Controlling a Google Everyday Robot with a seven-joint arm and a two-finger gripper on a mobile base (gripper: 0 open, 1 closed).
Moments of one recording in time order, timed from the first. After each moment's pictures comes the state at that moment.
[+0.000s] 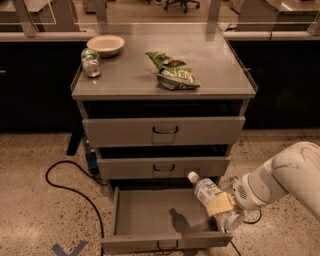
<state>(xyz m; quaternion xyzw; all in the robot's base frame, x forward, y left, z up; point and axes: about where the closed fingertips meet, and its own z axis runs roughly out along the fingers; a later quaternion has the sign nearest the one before) 0.404 -0.199 0.625 -0.12 0.97 0.21 0.07</state>
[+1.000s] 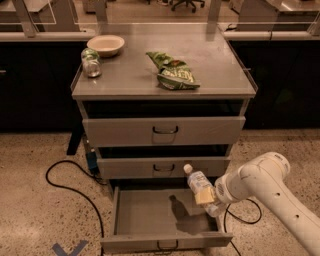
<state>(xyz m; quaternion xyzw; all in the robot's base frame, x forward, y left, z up) 0.482 -0.189 0.542 -0.11 0.97 0.16 0.14</state>
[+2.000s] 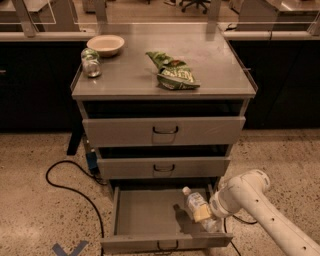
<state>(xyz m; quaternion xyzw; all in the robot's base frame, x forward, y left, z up) 0.471 -0.199 0.419 -0.11 0.98 0.16 0.06</state>
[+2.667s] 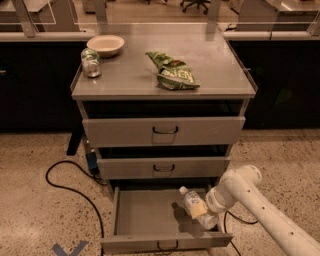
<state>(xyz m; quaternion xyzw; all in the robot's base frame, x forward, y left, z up) 0.490 -0.192 0.398 -0.11 0.98 0.17 0.04</state>
